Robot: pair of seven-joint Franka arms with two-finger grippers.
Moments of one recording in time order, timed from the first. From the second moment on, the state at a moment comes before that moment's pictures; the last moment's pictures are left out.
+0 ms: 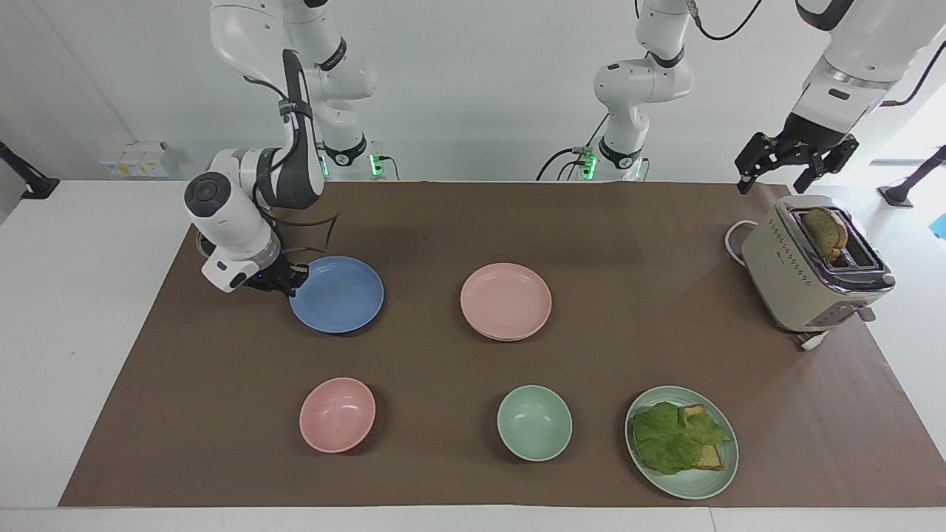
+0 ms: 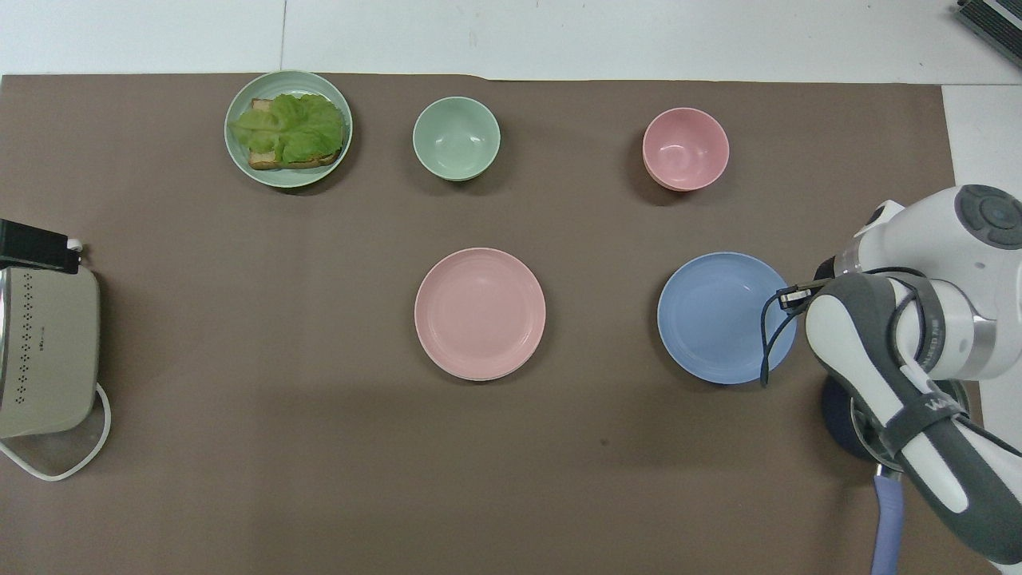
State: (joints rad) left arm 0.08 -0.03 -0.10 -1.52 0.00 1.52 0.03; right arm -0.03 0.17 -0.02 -2.03 0.01 2.09 -0.18
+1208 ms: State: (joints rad) left arm 0.08 -0.03 -0.10 -1.52 0.00 1.52 0.03; right arm 0.31 0.15 0.03 -1.87 0.16 2.04 0.23
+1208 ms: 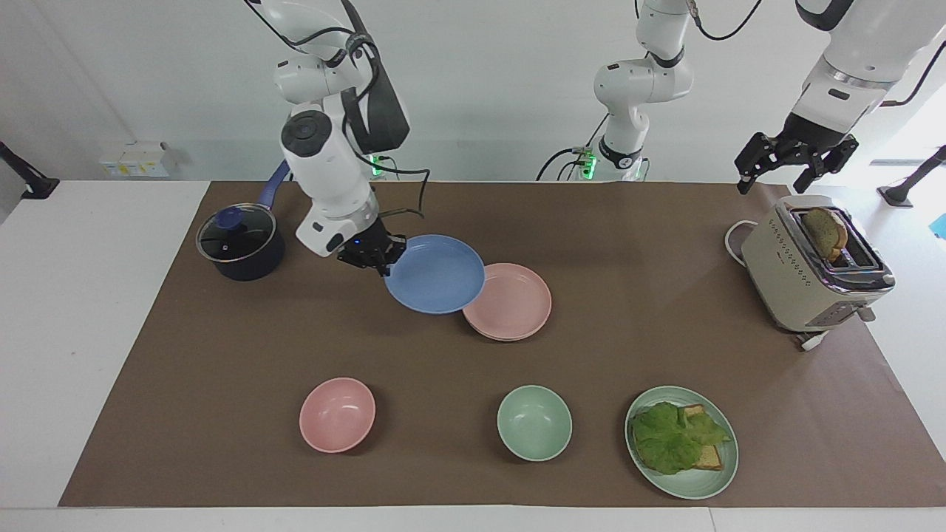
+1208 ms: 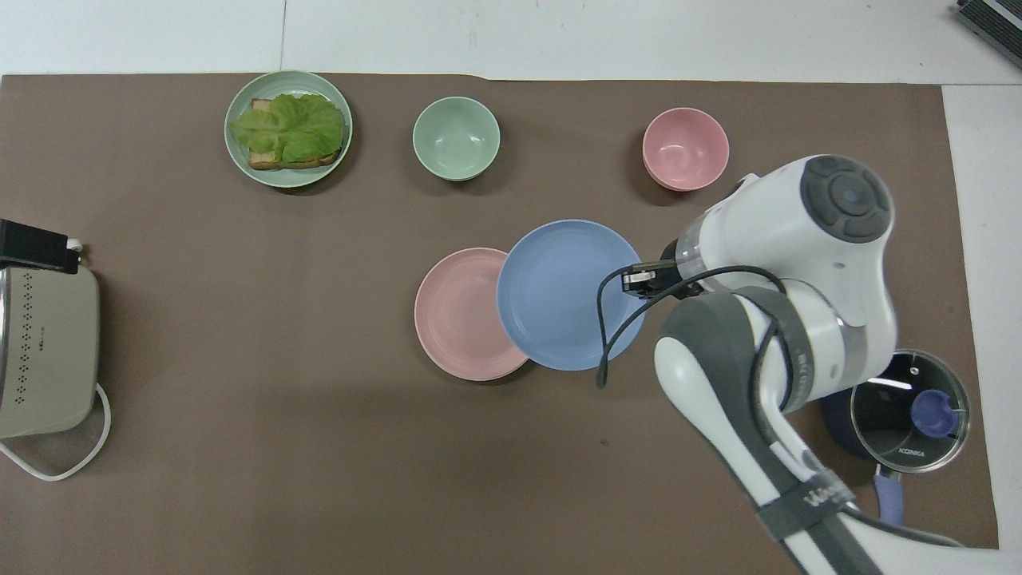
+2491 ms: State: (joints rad) left arm 0.08 -0.03 -0.10 -1.52 0.00 1.52 0.03; right arm 0.49 0.30 0.02 -1.90 0.16 2.21 0.45
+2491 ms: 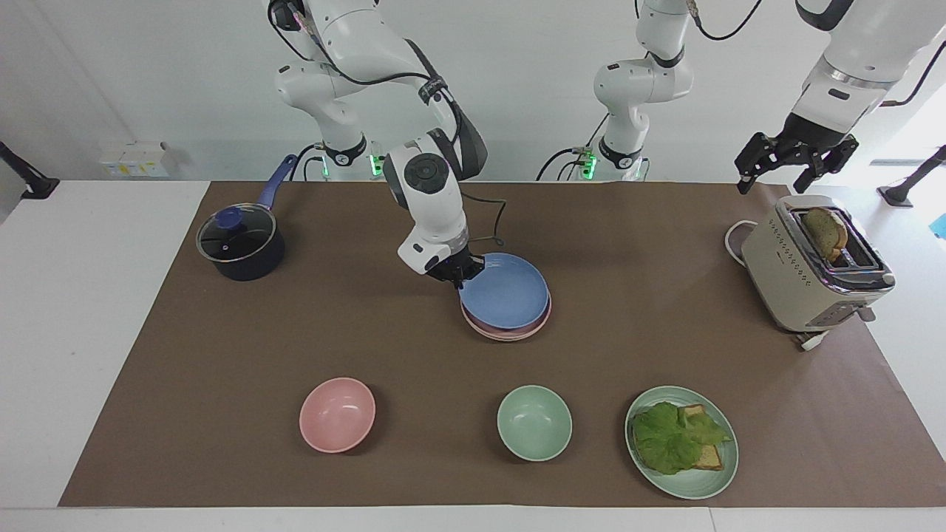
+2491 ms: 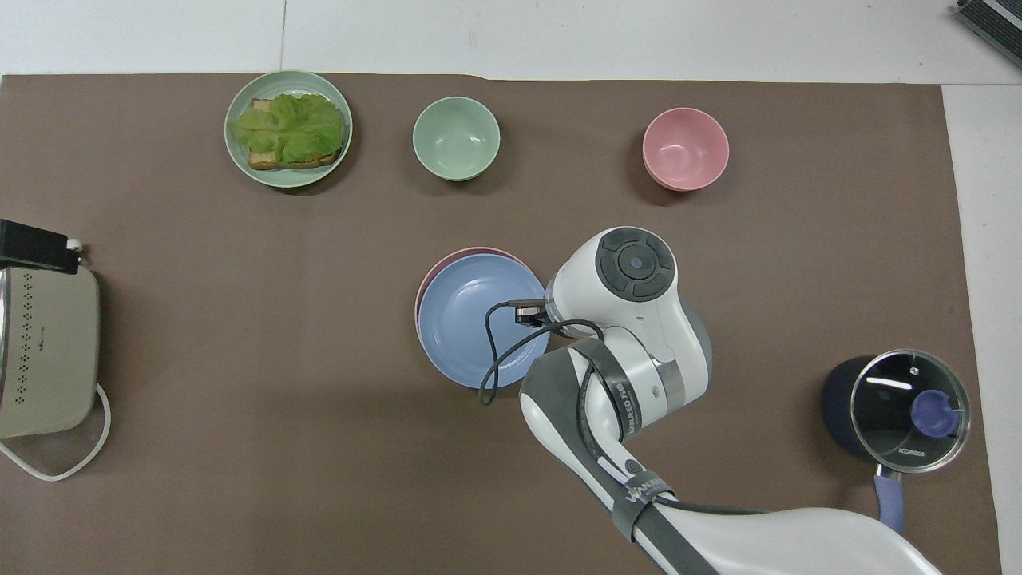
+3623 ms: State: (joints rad) left arm 0.08 -0.03 -0.10 -1.52 0.00 1.52 0.03; right arm 0.29 0.10 0.00 -1.84 -0.01 2.07 0.39
